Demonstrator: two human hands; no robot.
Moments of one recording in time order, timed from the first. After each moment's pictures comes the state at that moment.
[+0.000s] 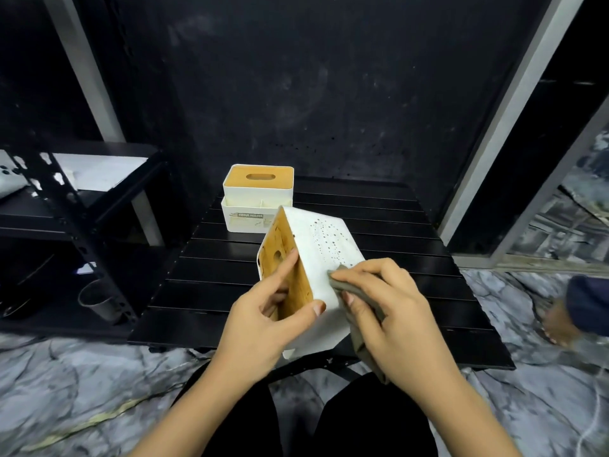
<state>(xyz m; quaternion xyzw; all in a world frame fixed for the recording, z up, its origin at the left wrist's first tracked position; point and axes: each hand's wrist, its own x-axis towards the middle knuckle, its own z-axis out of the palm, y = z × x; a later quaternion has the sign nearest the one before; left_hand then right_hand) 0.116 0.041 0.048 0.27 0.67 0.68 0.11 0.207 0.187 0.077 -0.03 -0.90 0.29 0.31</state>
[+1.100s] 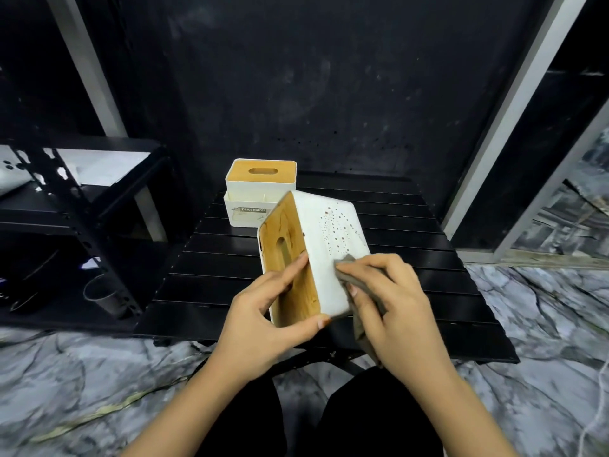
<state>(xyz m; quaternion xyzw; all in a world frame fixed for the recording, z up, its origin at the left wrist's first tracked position) 0.109 0.031 0.038 0.36 0.71 0.61 0.04 0.201 0.189 0.062 -0.03 -0.90 0.27 0.35</state>
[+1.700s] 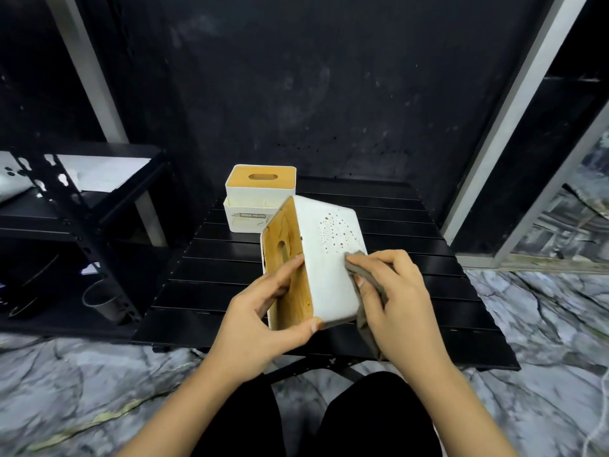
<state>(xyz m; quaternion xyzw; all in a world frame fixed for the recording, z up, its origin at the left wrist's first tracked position) 0.103 0.027 0.040 0.35 0.70 0.61 0.08 0.189 0.197 0.063 -0.10 -0.89 0.28 0.35</state>
